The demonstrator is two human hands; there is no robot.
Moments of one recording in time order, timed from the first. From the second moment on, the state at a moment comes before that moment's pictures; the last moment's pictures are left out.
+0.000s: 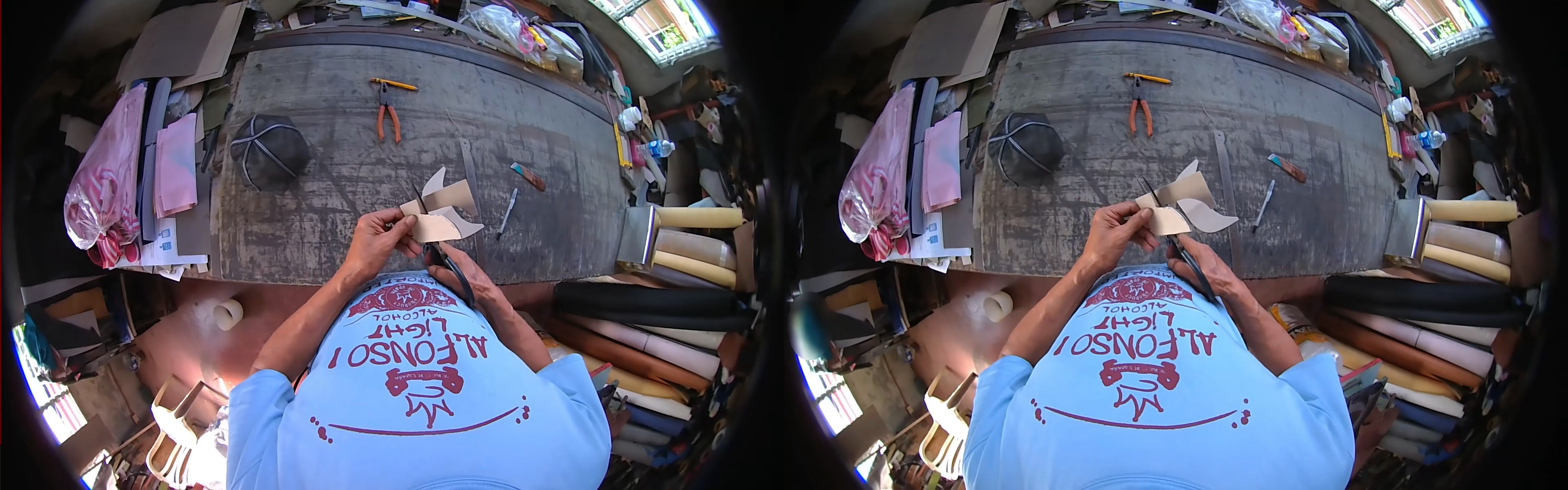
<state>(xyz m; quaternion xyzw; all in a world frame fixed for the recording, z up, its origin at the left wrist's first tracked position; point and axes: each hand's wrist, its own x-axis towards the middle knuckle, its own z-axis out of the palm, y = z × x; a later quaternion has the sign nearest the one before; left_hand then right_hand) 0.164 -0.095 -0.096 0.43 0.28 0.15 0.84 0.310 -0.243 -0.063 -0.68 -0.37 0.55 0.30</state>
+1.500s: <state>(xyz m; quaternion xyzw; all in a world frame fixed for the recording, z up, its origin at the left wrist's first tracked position) 0.110 -0.089 -0.124 0.45 0.40 0.26 0.76 0.459 -0.423 -0.234 -0.98 -0.16 -0.03 0.13</state>
